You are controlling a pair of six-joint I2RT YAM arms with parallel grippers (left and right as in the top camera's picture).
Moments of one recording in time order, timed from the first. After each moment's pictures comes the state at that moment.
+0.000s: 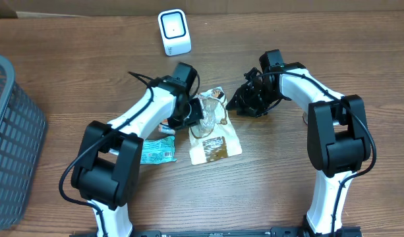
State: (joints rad) left arm -0.41 1.97 1.33 -0.75 0.23 -0.66; right arm 0.19 2.16 1.46 -0.78 -0.64 0.34
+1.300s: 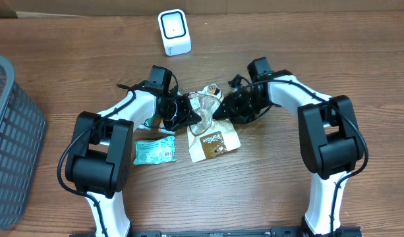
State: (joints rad) left arm -0.26 2.04 1.21 -0.51 0.63 -0.70; right arm 0.28 2.16 1.40 -0.70 -0.80 0.23
